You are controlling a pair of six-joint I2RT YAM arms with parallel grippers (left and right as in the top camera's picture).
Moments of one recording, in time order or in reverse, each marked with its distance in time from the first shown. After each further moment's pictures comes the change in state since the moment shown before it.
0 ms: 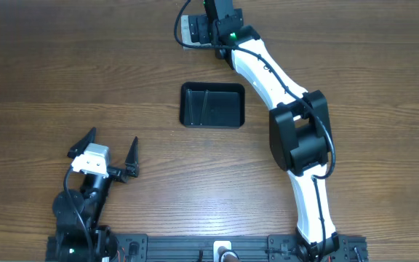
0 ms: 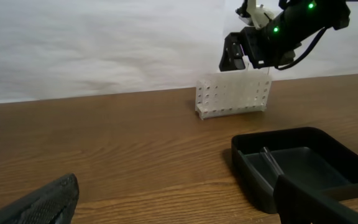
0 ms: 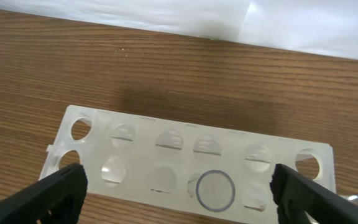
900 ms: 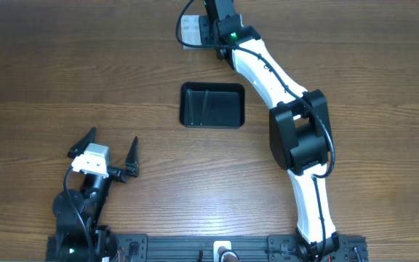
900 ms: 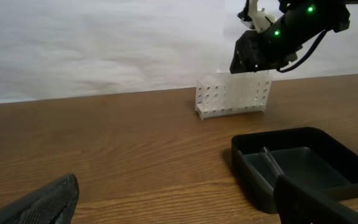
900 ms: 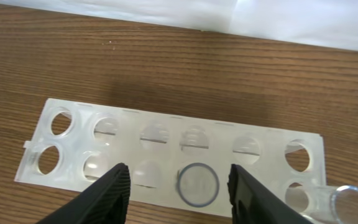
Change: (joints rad) left arm 0.000 0.000 0.000 0.000 0.000 0.000; right arm -0.008 0.004 0.000 -0.024 0.019 0.005
